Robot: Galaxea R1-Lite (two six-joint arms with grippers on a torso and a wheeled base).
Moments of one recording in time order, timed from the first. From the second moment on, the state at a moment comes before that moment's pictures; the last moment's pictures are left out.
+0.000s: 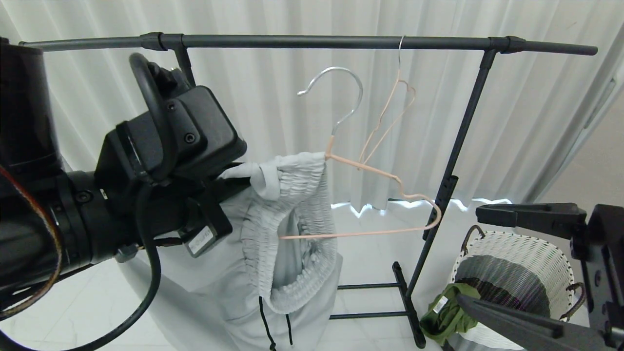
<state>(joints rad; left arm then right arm) -0.72 1.31 -0.97 -0.09 0.16 0.75 1.02 1.10 -0.74 -0.20 0.04 -0.08</state>
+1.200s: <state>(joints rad) -0.82 1.31 -1.00 -0.33 0.27 0.58 0.99 1.60 -0.83 -0.66 -0.25 0.26</state>
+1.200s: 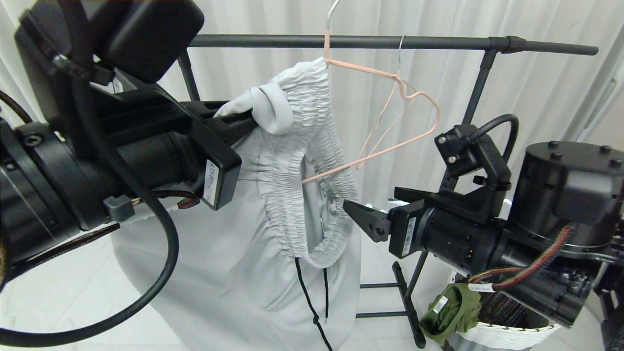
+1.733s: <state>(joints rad) -0.86 1.31 -1.02 -0.33 0.27 0.58 0.99 1.67 -0.85 -0.71 -0.29 0.26</state>
